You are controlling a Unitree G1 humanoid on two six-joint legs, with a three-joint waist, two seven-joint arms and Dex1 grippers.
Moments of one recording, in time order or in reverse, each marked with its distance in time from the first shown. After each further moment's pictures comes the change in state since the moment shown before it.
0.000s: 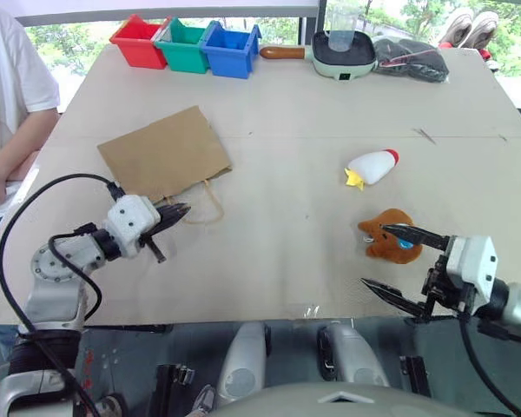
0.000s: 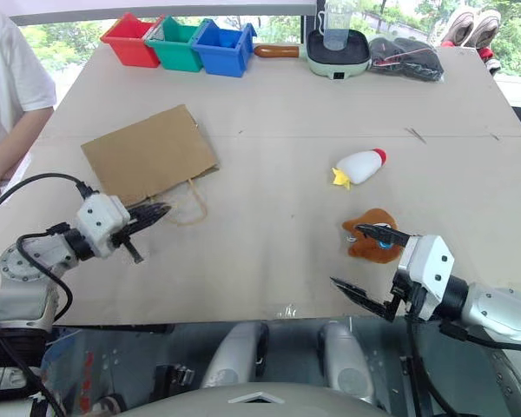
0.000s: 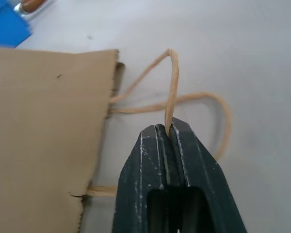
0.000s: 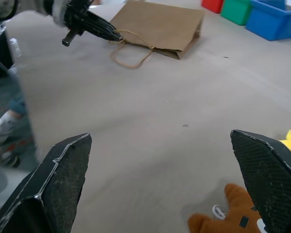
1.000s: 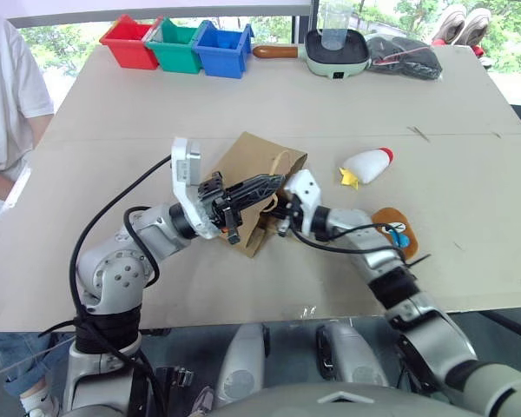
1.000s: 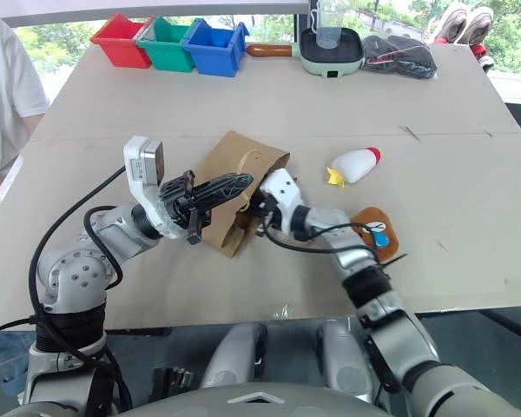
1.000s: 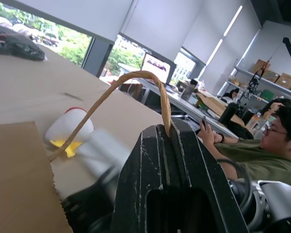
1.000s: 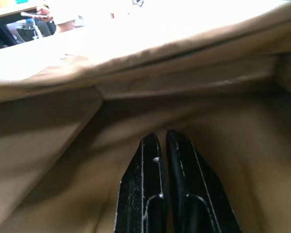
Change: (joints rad) left arm -0.130 -0.219 -0.050 -0.521 -0.660 0.747 0.163; right arm -0.885 0.691 0.511 1.298 -0.357 -0.300 -0.053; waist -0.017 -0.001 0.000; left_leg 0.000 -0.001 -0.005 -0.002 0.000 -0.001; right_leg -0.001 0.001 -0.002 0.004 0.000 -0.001
